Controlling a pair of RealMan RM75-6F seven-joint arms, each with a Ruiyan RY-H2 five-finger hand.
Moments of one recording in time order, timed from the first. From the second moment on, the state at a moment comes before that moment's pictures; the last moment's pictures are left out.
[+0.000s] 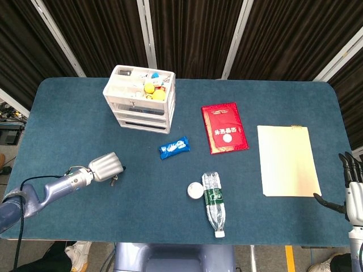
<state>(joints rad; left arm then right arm) -0.89 -1.52 0.27 -0.85 1.87 0.96 -0.09 0.05 -1.11 0.16 -1.64 -1.38 1.51 0.12</state>
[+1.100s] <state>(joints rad) -0.90 -1.50 0.28 -0.90 1.88 0.95 -0.08 0.05 -1.11 0.15 -1.64 -1.38 1.51 0.13</state>
